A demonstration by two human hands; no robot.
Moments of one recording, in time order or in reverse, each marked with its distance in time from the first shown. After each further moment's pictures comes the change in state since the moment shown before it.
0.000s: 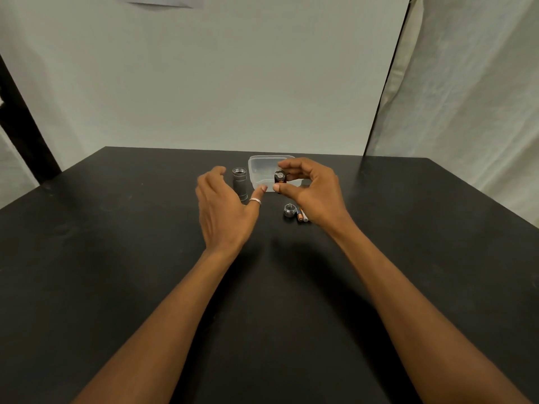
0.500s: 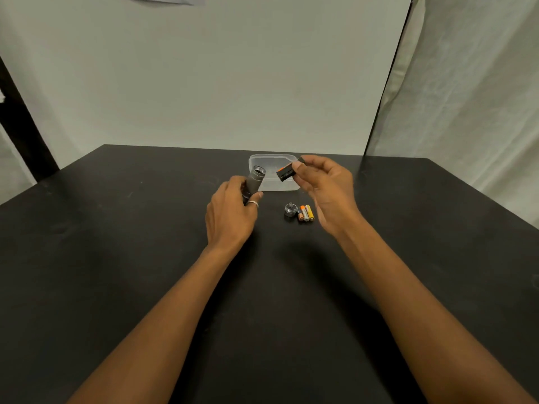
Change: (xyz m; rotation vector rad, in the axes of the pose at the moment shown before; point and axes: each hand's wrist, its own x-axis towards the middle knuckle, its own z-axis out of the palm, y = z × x) left_hand 0.003 -0.002 0.000 0.017 -0.185 0.063; right_hand 0.004 -0.002 -0.005 0.657 0.153 0.346
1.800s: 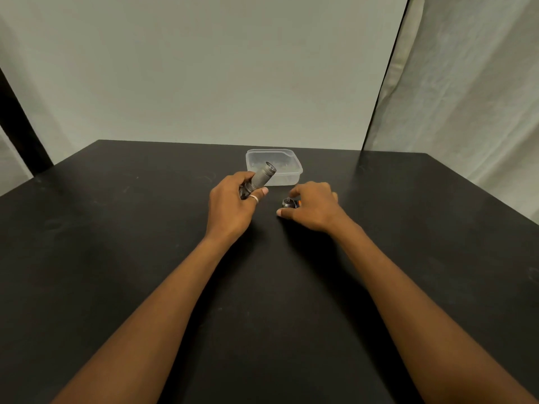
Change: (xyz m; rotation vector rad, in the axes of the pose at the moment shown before) left_hand 0.005 -0.008 0.008 -0.254 -0.086 0.047; right_hand 0.009 0.029 -0.014 -1.533 -0.254 -0.016
